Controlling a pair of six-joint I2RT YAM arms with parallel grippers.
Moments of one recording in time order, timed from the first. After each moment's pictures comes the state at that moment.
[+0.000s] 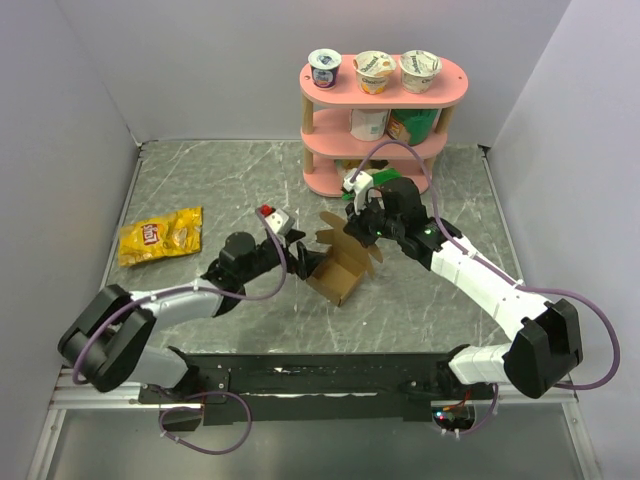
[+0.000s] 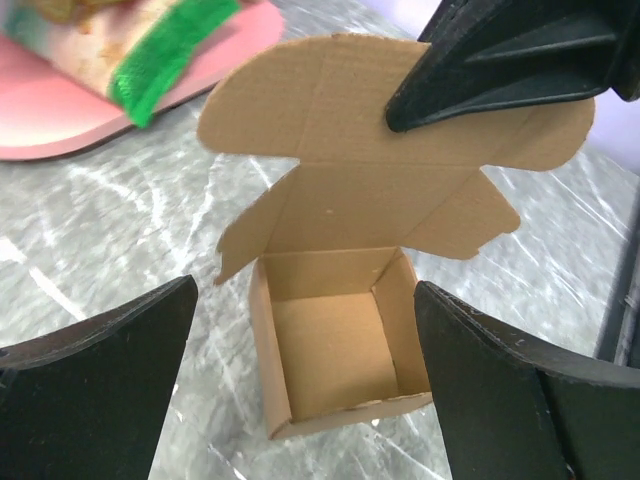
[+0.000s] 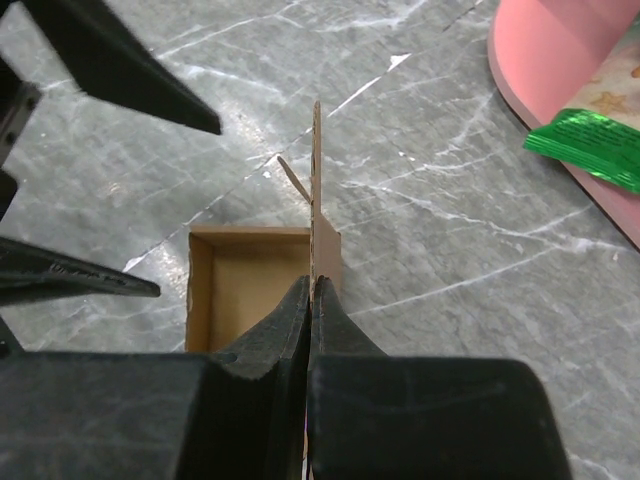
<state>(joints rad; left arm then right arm) -0.68 1.35 0.51 0.78 0.24 -0.21 0.54 1.30 1.06 -0.31 -0.28 -0.18</state>
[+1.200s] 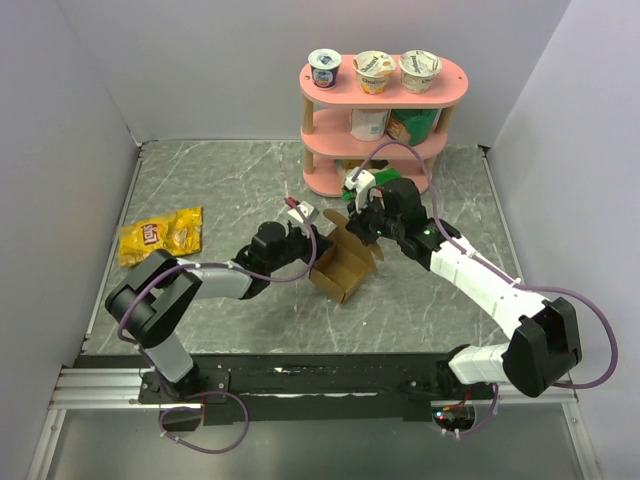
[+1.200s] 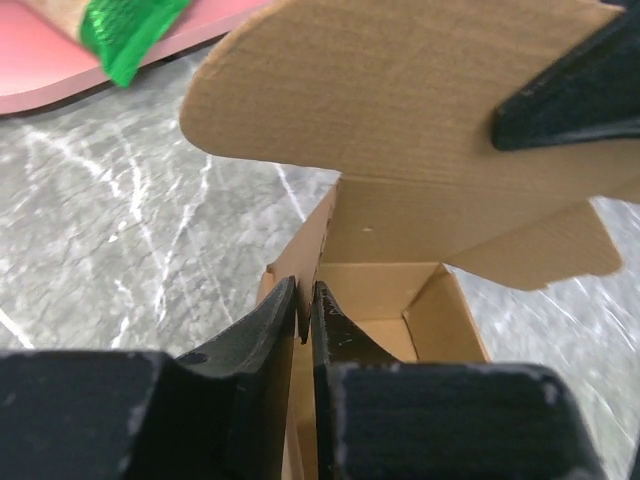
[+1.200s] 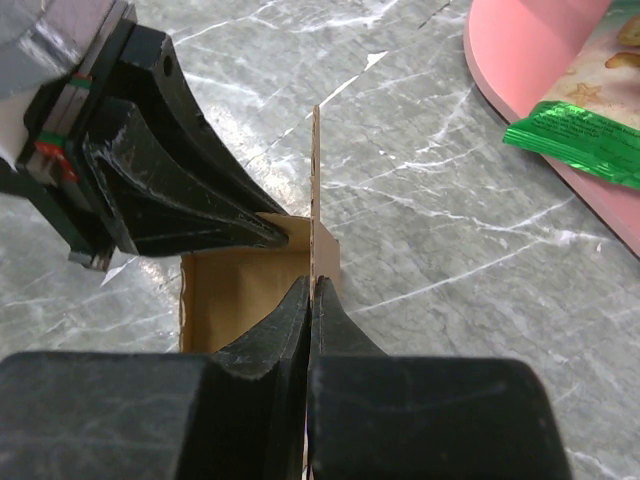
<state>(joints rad) -0.70 1.67 0.71 0.78 0.23 -0.26 0.53 1.31 1.04 -0.28 -0.25 -0.18</state>
